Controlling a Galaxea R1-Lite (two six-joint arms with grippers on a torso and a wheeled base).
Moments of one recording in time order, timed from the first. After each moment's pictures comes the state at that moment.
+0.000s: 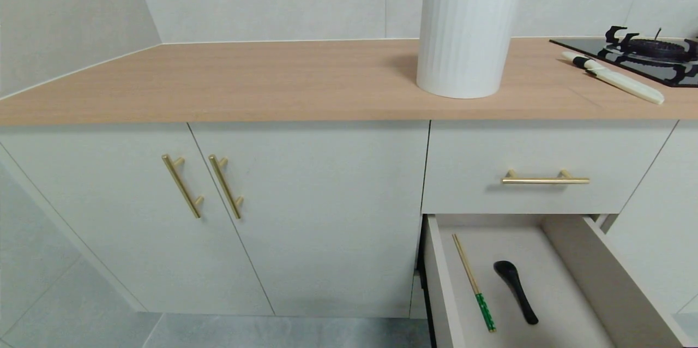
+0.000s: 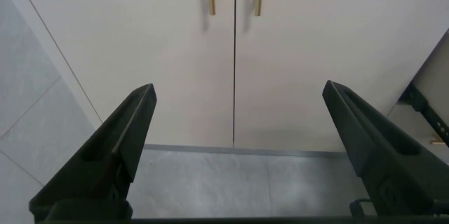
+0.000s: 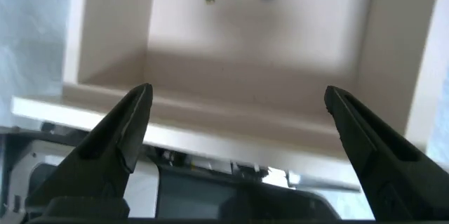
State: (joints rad) left arm 0.00 0.00 0.00 0.00 0.03 0.00; right arm 0.21 0.94 -0.42 0.31 0.05 0.15
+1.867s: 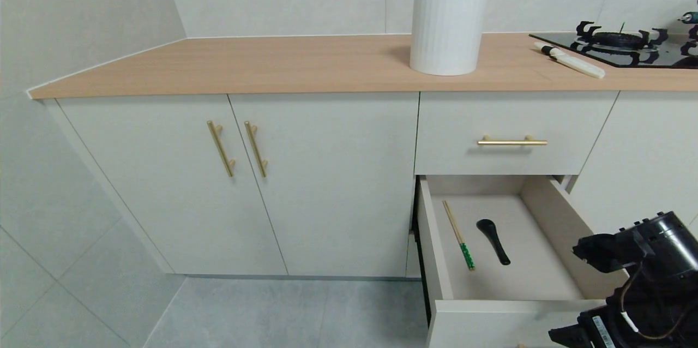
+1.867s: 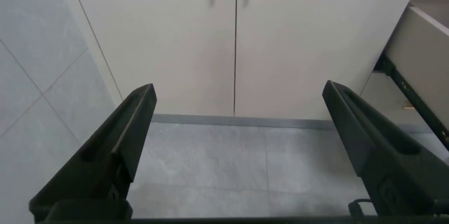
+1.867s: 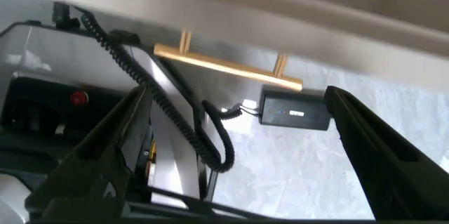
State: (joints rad) left arm 0.00 0.00 0.00 0.00 0.03 0.00; right arm 0.35 1.50 -0.52 0.07 -0.10 0.11
